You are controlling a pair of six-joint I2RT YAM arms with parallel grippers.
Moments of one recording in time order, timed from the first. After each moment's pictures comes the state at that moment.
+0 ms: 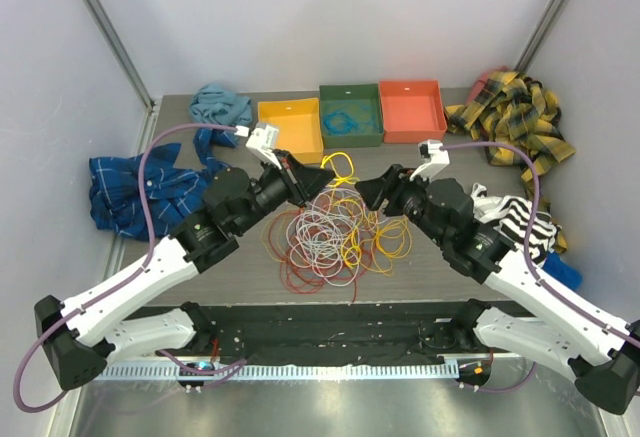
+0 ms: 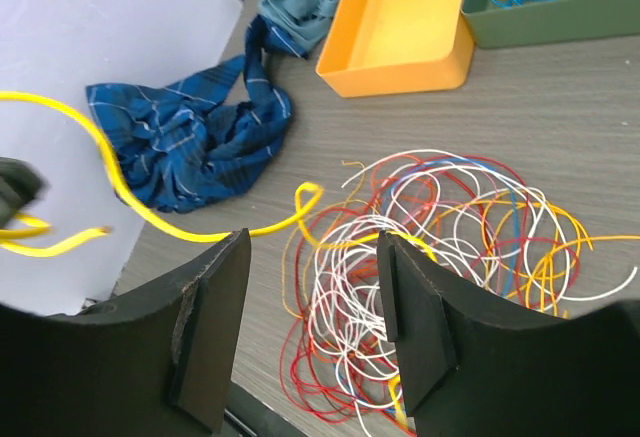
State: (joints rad) left arm -0.86 1.02 0.96 0.10 -0.03 -0.64; right arm 0.75 0.87 0.79 -0.11 0.20 0.64
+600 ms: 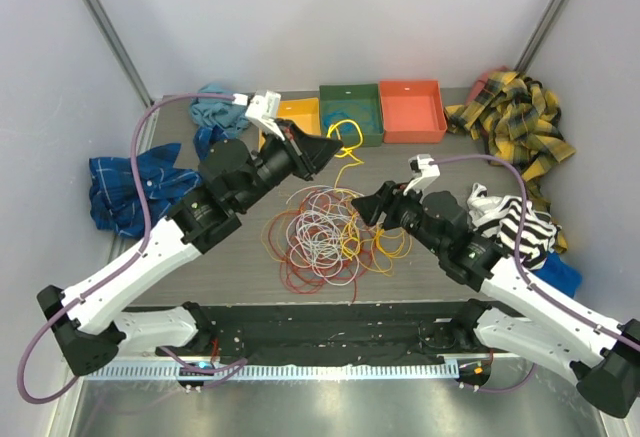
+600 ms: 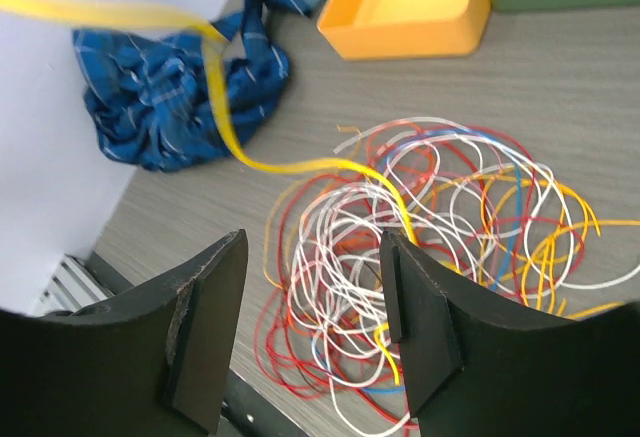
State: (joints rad) left arm -0.86 1.12 1.20 0.01 -0.04 -0.59; right arm 0.75 0.83 0.66 0.00 0.12 0.59
